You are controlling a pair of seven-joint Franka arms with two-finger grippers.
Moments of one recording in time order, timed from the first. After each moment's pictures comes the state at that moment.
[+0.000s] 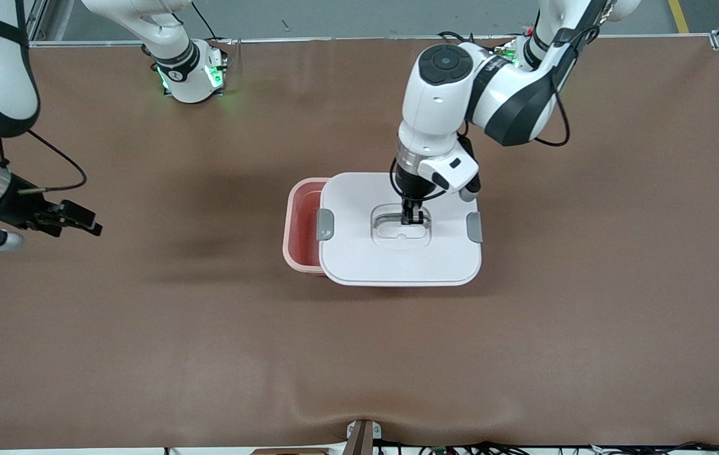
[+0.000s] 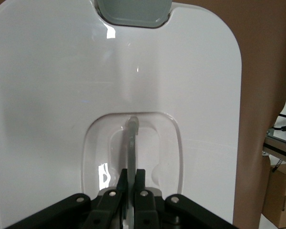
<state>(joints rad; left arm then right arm) -0.59 0.34 -0.14 -1.65 0.16 2.20 -2.38 0.08 0.06 -0.18 -1.86 0.17 1.97 -0.13</state>
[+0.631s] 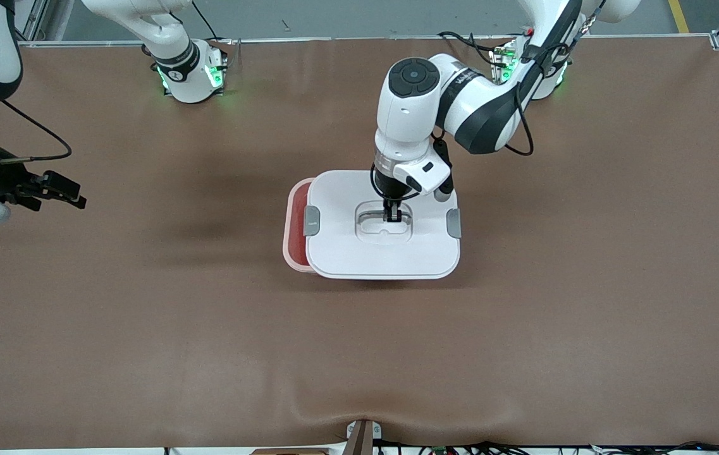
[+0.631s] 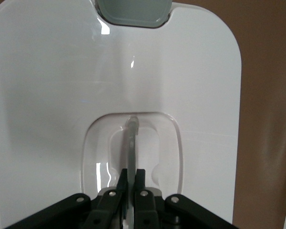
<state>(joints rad) -0.63 0.39 -0.14 -1.63 0.16 2.21 -2.42 0.08 -0.02 -0.18 -1.85 0.10 1.82 -0.09</state>
